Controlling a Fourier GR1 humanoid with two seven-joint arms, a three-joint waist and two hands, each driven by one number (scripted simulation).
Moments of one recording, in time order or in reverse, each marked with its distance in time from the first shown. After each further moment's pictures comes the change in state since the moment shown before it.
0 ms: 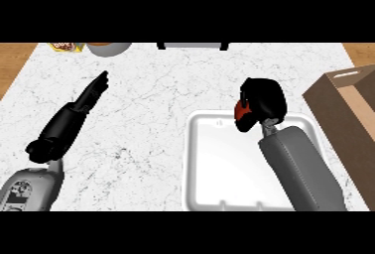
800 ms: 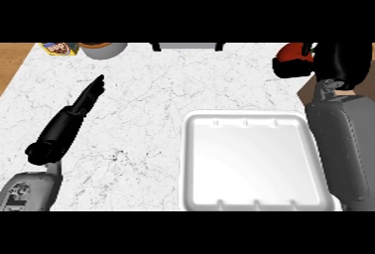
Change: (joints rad) left arm 0.024 -0.007 0.026 0.025 -0.016 -0.008 -0.033; right arm -0.143 -0.104 -0.263 -0.201 0.053 -0.087 0.225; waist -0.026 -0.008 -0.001
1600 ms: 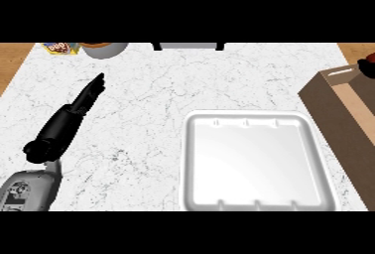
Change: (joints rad) left arm -0.011 -0.008 0.015 -0.005 -0.007 -0.026 0.009; right arm 0.058 -0.303 -0.292 0.196 -0.164 0.138 -0.116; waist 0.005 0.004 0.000
